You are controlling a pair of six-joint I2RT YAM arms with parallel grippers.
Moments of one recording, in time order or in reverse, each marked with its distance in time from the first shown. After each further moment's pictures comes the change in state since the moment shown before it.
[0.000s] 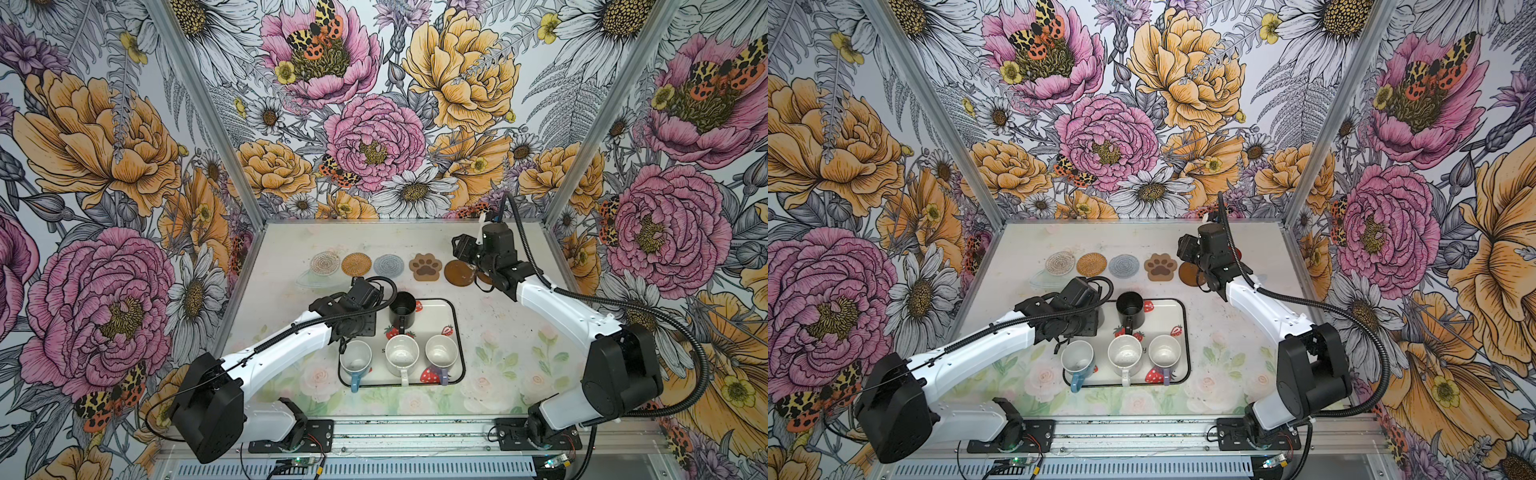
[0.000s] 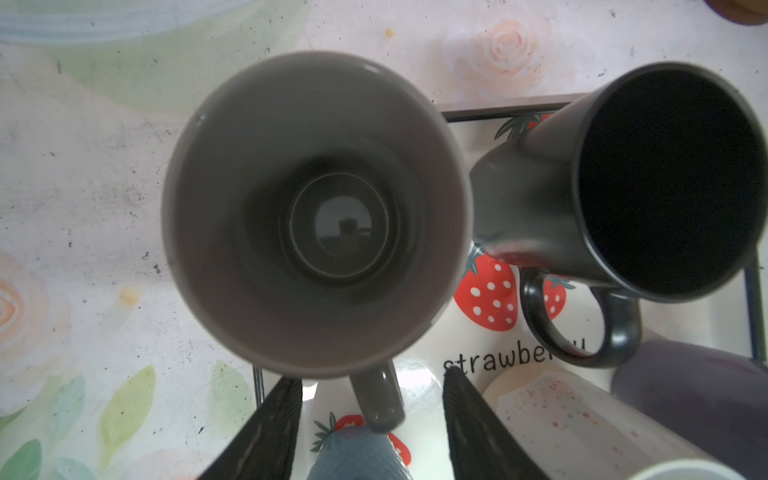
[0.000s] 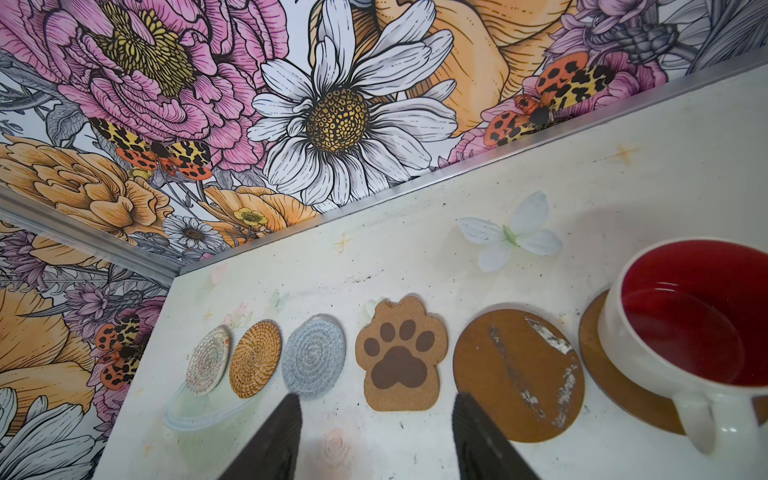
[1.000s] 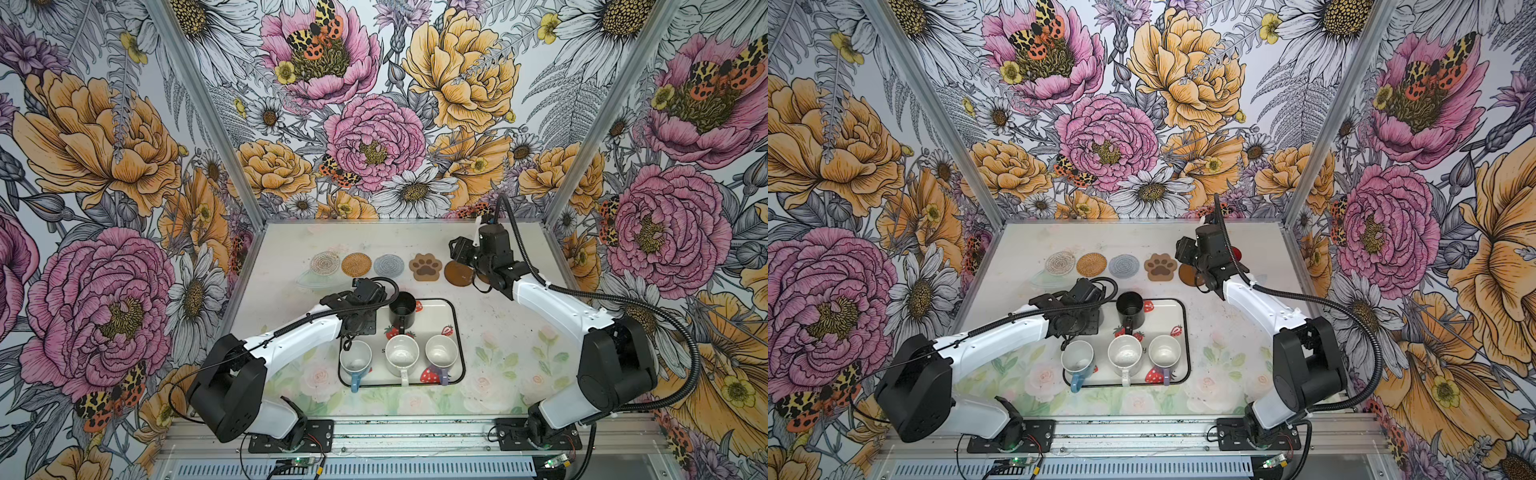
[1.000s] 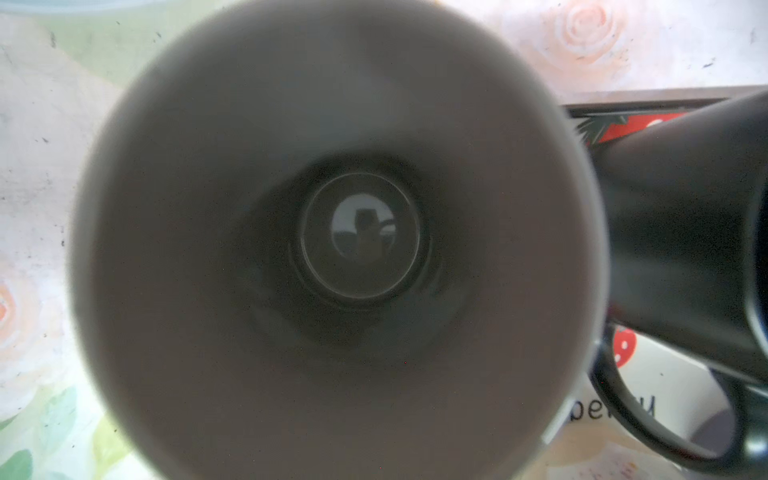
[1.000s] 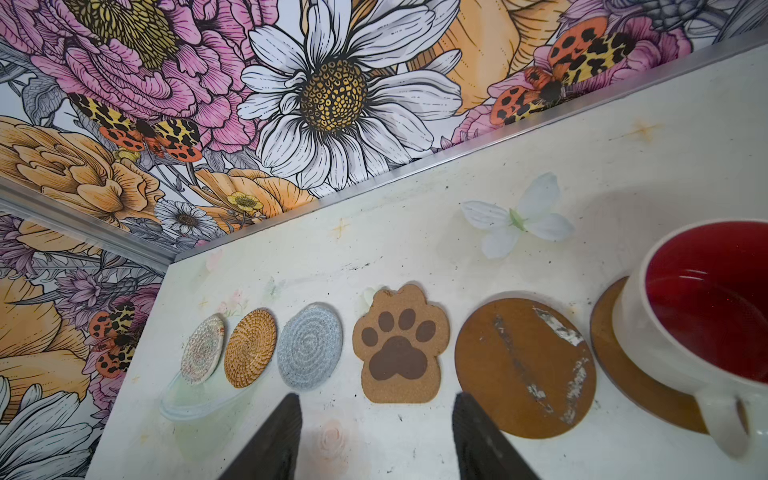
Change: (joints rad) left arm 0.026 0.109 0.000 0.035 -0.036 -0.023; right arm -0.004 0.035 0.000 0.005 -0.021 0.000
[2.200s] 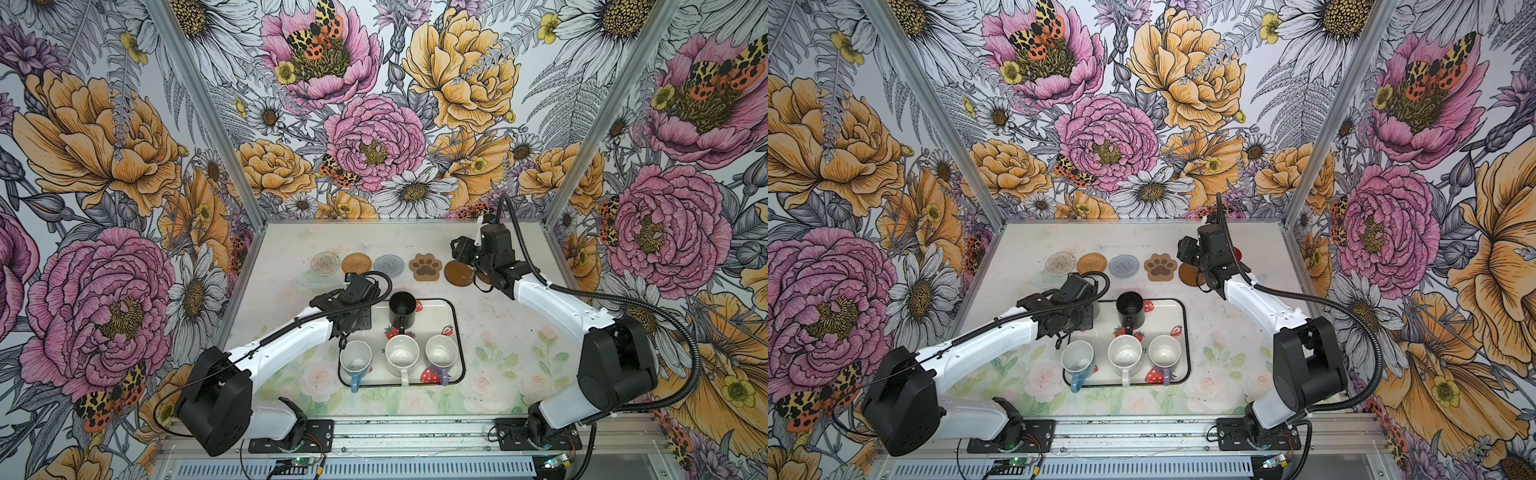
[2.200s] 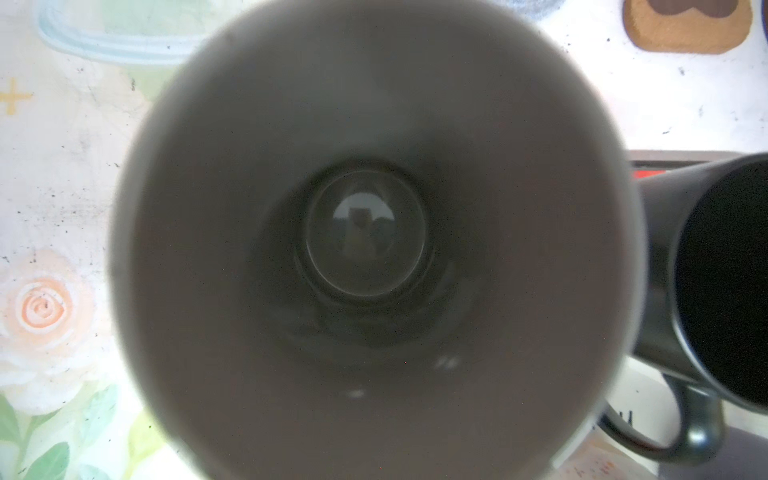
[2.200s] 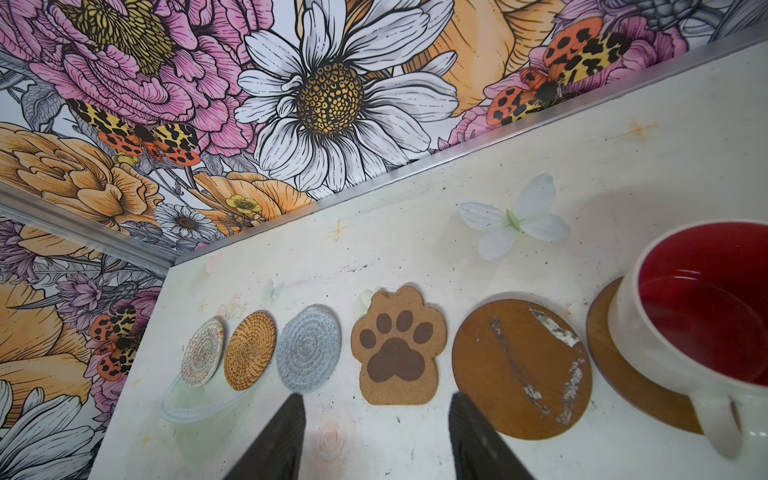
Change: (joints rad) left arm 0.042 -0.089 0.000 -0.003 -0.032 0.000; right arm -0.014 0.000 0.000 0.000 -0.011 0.003
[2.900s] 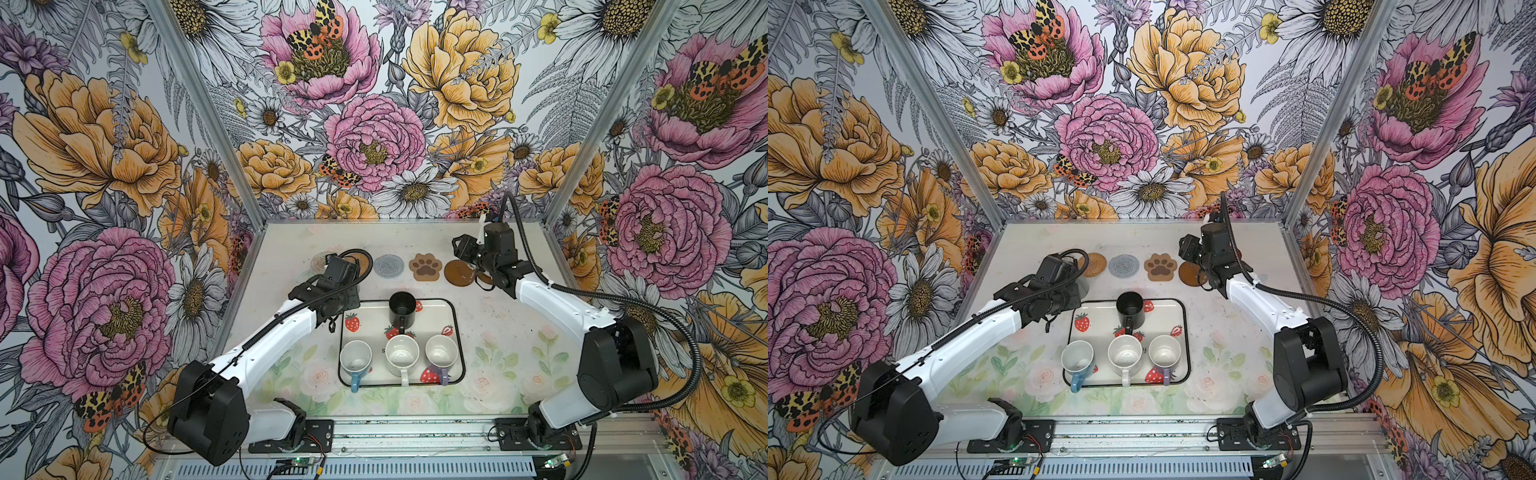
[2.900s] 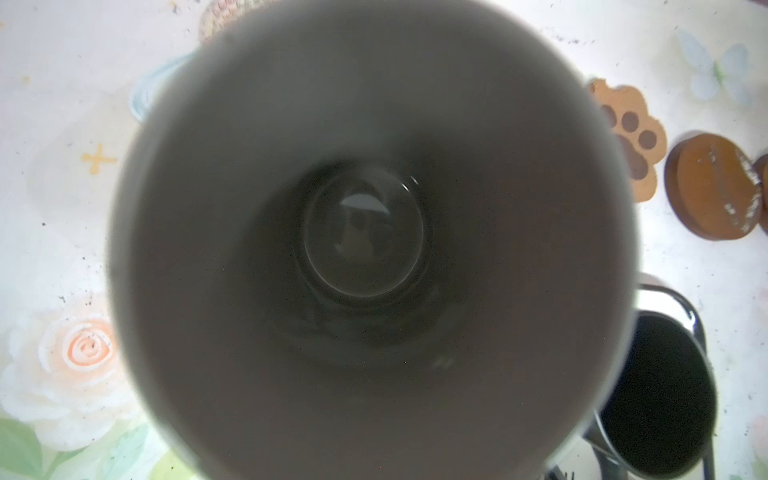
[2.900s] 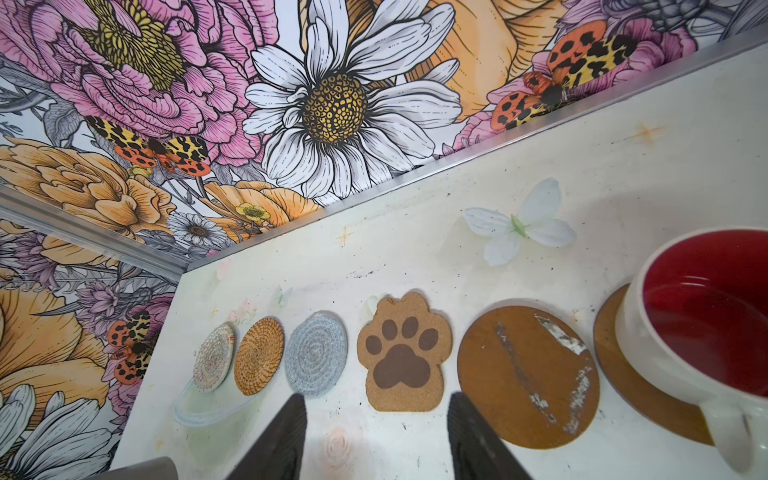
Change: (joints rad) left arm 0.164 -0.033 0.101 0.034 0.050 0.037; right arm -0.023 0.000 -0.002 0.034 -0.044 0.014
